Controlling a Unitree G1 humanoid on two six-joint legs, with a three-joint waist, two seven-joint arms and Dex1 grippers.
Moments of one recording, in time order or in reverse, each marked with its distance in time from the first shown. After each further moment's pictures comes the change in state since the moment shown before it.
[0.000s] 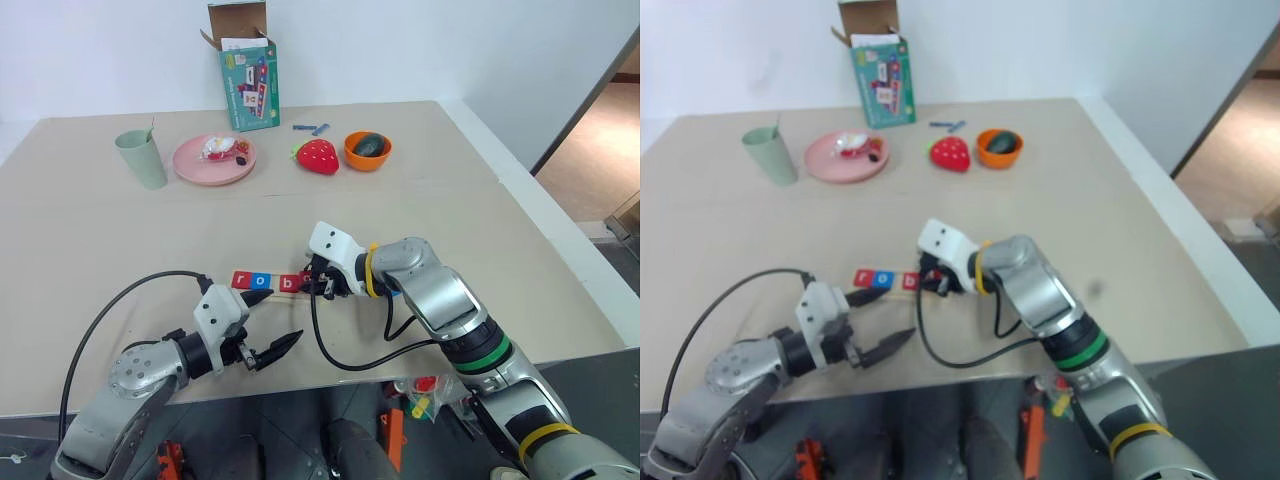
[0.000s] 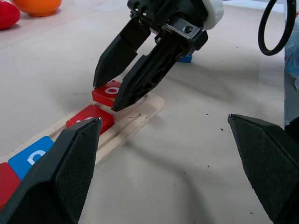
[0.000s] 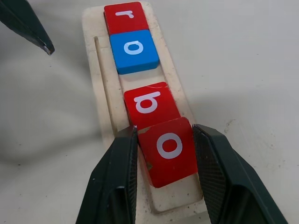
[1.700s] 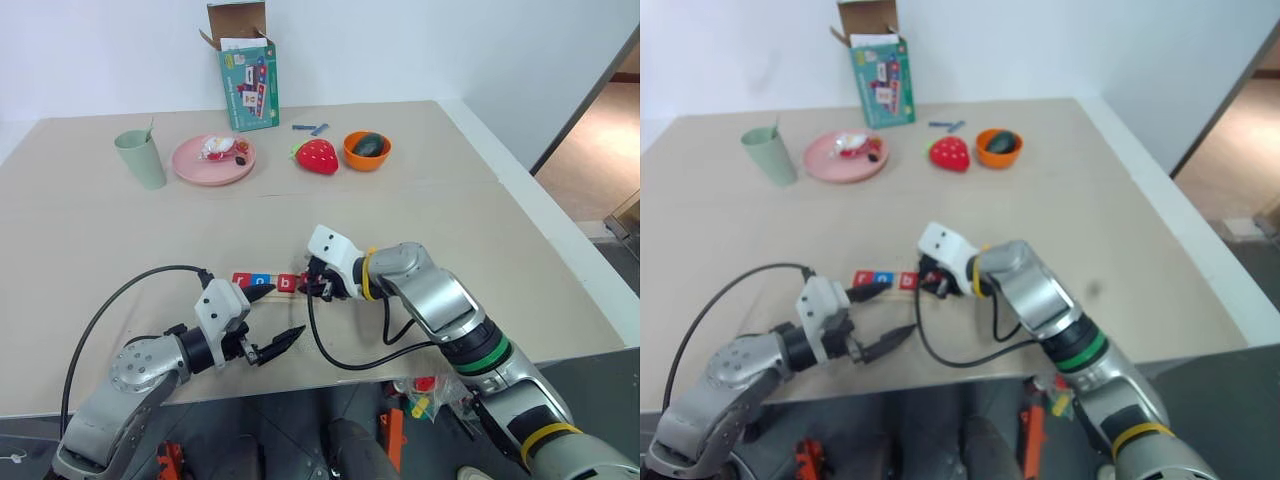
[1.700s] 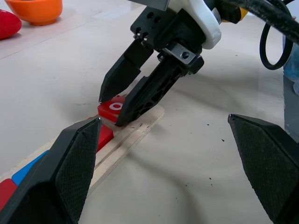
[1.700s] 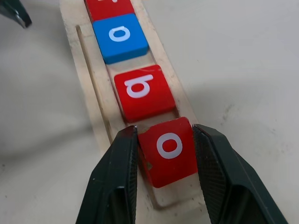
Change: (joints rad) left arm -0.023 0.002 -0.002 0.000 -0.017 0.008 -0.001; right arm -0.001 -0.008 0.034 0.006 0.055 0.032 -0.086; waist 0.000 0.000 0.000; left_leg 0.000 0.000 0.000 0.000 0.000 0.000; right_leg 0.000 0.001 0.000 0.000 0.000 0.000
